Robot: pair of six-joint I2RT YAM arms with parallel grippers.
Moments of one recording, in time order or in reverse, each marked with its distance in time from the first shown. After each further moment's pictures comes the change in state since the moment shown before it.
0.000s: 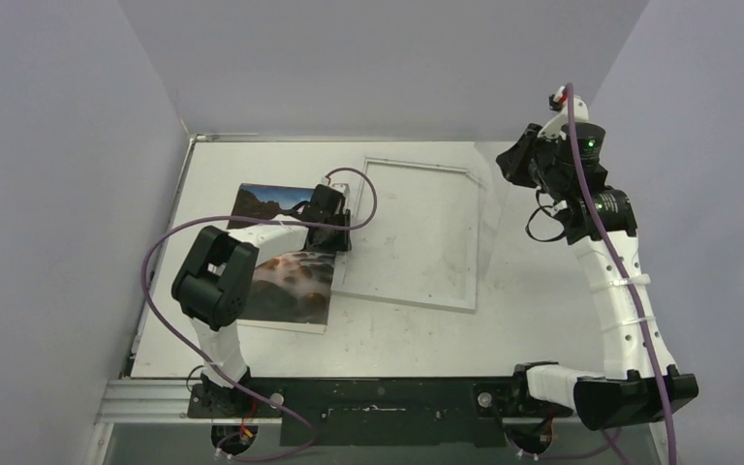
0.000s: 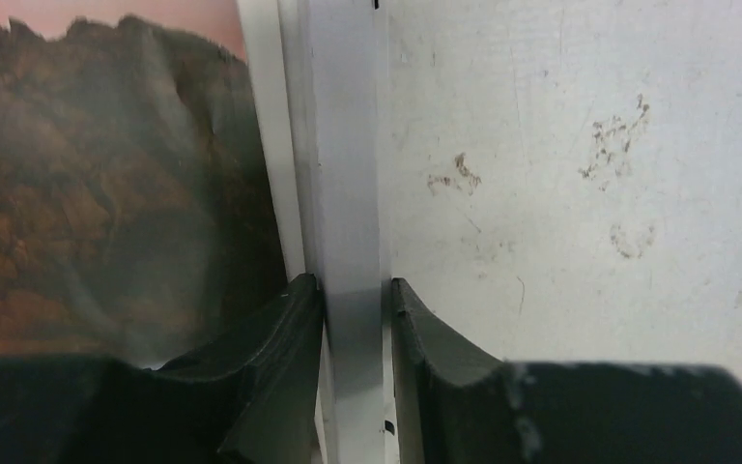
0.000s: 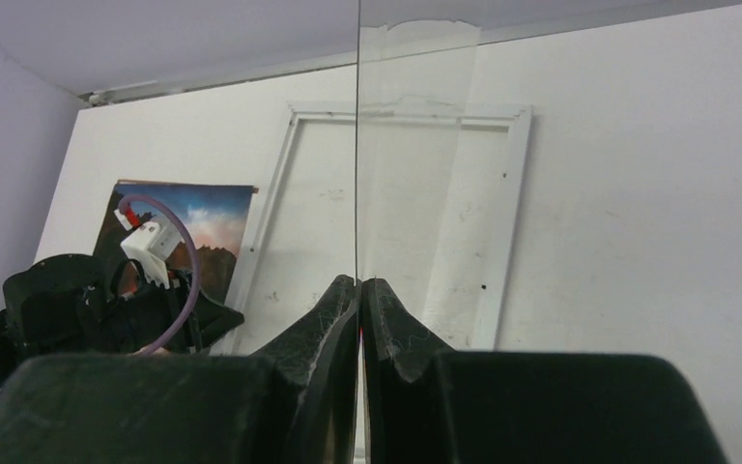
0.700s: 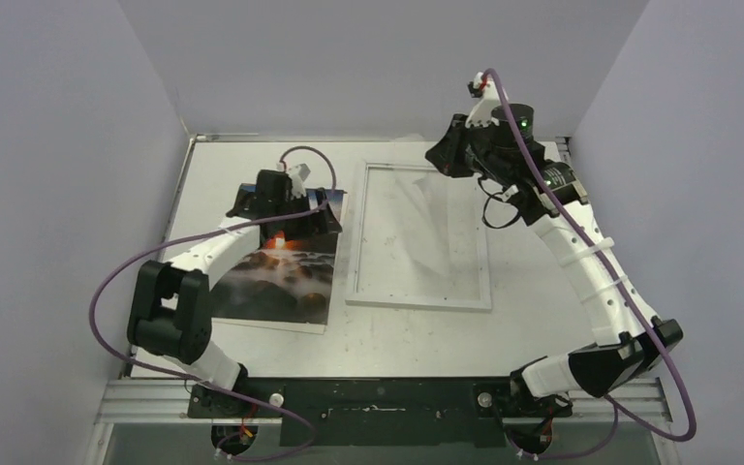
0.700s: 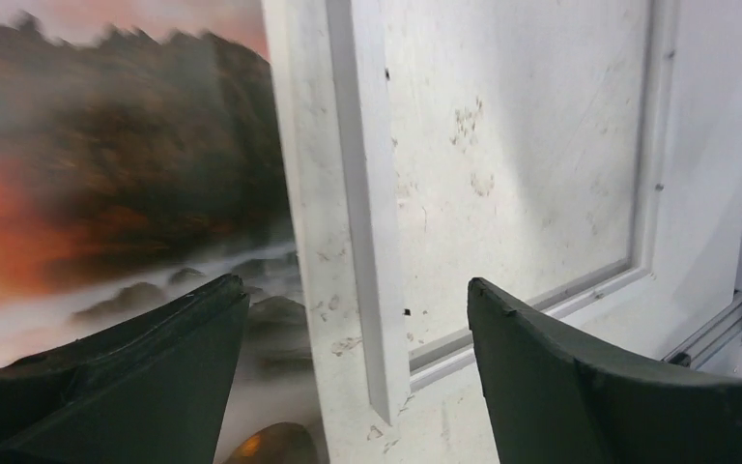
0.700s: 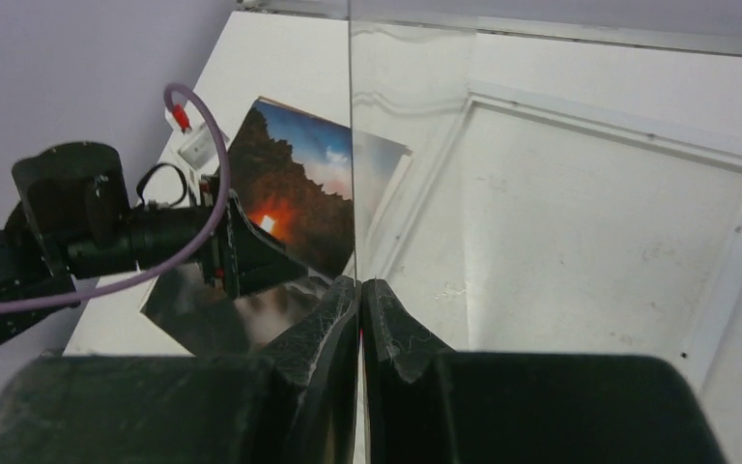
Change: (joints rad) left arm 0.176 -0.268 -0.141 -0.015 0.330 -0.093; right arm 0.291 0.176 0.163 0.019 -0.056 0.025
